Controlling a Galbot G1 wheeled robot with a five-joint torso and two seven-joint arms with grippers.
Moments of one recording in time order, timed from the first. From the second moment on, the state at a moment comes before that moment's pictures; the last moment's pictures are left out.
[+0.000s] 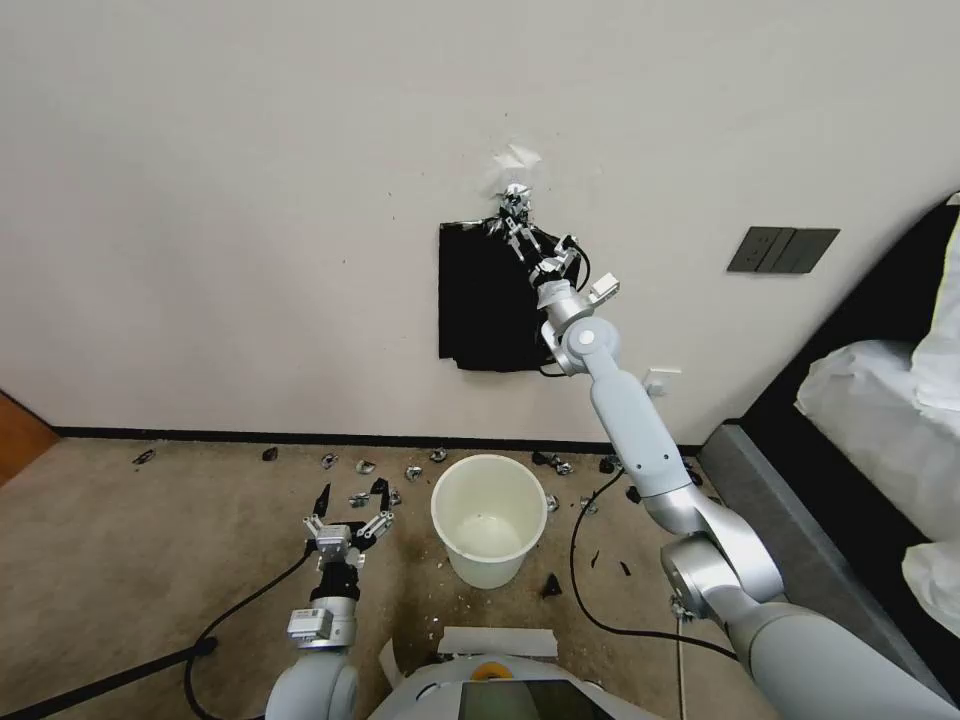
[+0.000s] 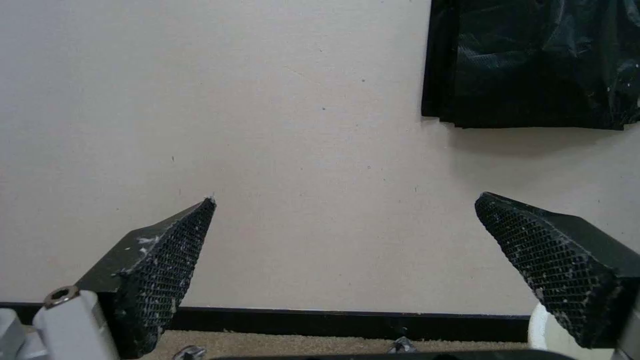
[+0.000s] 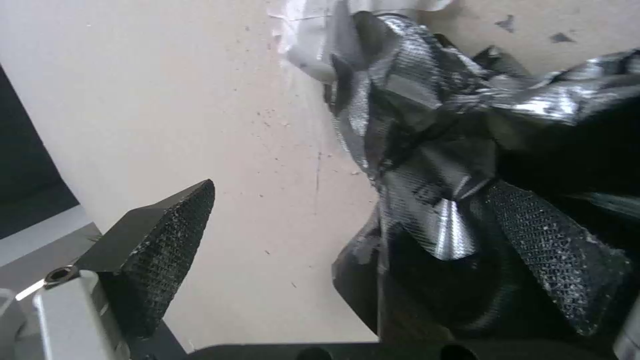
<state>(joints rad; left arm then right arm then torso) 1.76 -1.47 -0.54 -2.06 -0.06 -0.34 -0.08 -0.28 1.35 0.12 1.40 1.38 -0.09 -0.12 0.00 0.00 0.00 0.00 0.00</state>
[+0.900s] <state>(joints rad) 1.76 -1.47 -0.54 -2.05 -0.07 -0.34 -0.08 -0.30 1.37 0.16 1.39 1.38 -0.09 -0.12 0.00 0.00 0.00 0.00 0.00</state>
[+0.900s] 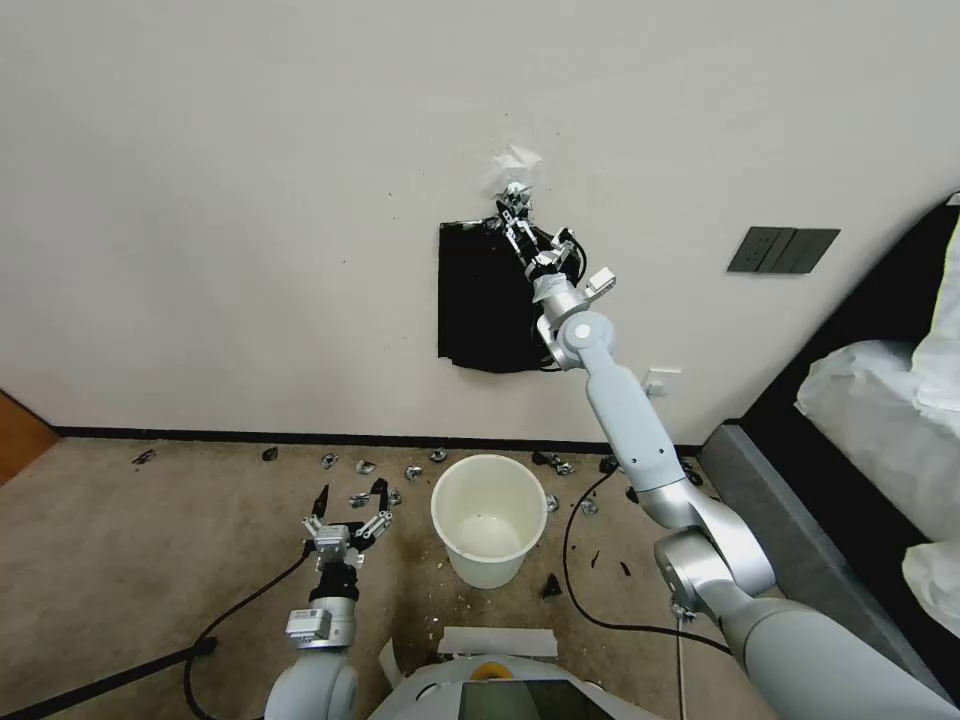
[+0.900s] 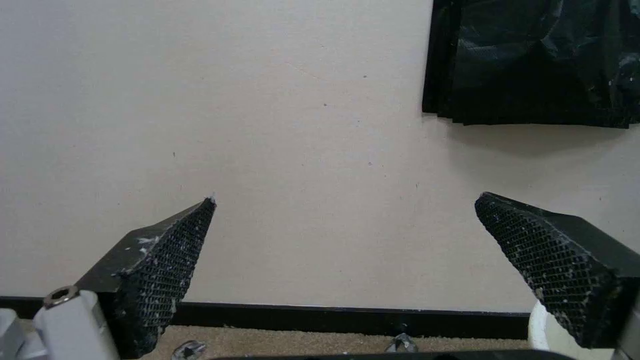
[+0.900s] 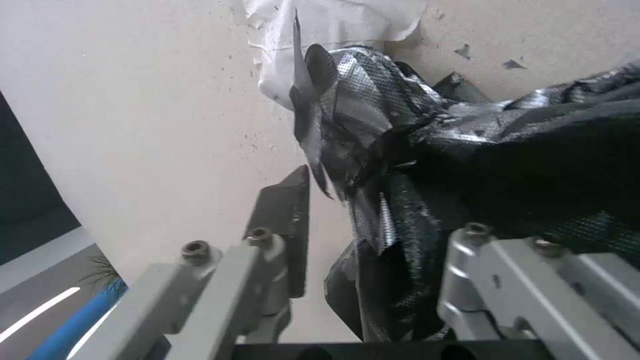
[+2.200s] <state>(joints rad) 1.76 -1.47 -0.52 -2.05 -0.07 -0.34 -0.08 -0.58 1.21 0.07 1.68 1.19 0.00 -0.25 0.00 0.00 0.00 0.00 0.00</state>
